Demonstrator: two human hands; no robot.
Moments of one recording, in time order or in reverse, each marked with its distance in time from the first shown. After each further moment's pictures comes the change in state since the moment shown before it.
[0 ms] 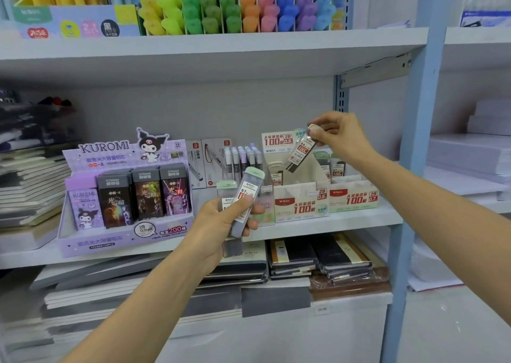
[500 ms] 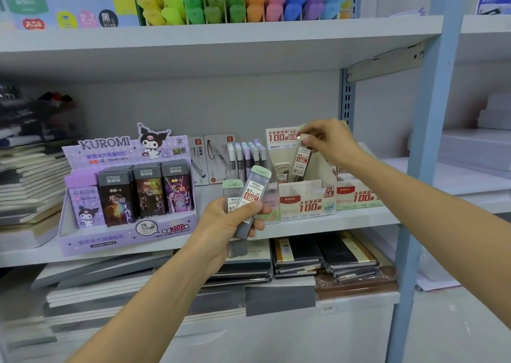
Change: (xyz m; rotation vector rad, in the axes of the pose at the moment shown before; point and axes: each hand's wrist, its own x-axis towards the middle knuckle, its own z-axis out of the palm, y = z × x) left_hand 0.002 -0.005 -0.001 -0.017 -0.028 -0.018; right_hand 0.005 0.010 0.027 -0.212 -0.108 -0.046
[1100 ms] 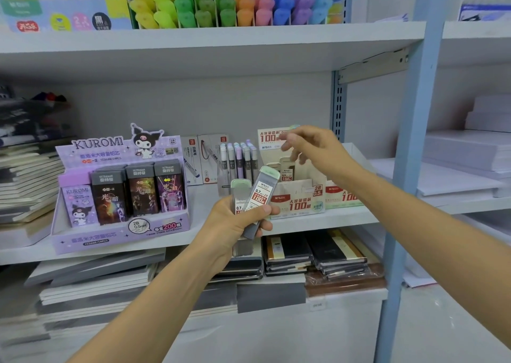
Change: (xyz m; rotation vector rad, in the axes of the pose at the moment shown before) left_hand 0.000 -0.007 0.020 0.042 -0.073 0.017; right_hand -0.043 -0.026 -0.009 0.361 -0.133 -0.058
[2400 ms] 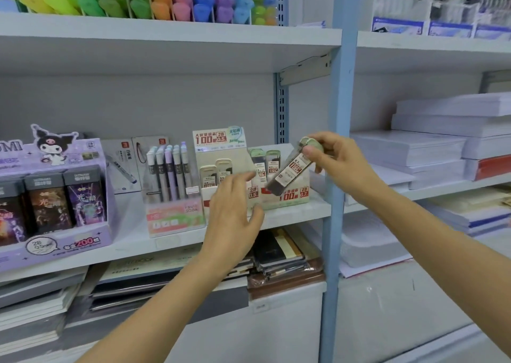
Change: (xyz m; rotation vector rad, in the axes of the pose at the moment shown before) left_hand 0.024 -0.024 0.100 0.980 0.107 0.640; right_hand -0.072 0.029 -0.109 -0.101 0.194 0.010
